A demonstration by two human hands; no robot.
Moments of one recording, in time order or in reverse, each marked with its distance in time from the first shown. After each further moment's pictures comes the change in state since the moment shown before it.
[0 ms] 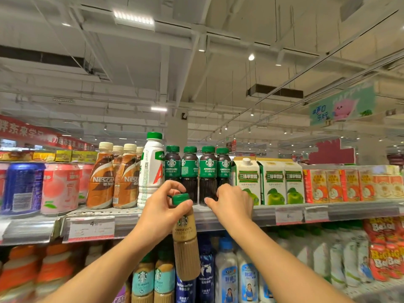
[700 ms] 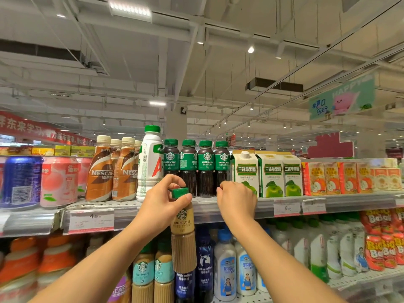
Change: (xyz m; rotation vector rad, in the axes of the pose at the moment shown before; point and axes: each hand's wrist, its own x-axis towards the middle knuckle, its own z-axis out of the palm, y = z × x) left_hand 0.004 -0.005 0.001 0.057 -0.031 0.005; right_hand 0.000 0.022 0.027 -0.043 0.200 -0.013
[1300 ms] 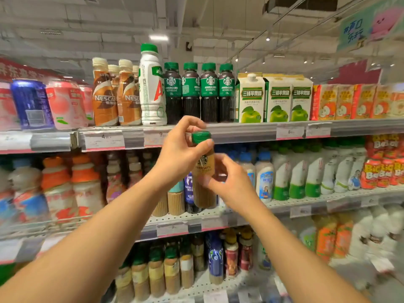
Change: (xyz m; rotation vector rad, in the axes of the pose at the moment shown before) left_hand -0.072 0.021 0.037 -0.077 -0.021 0.052; right_hand -0.151 0.013 -0.028 1.096 -0.479 -0.008
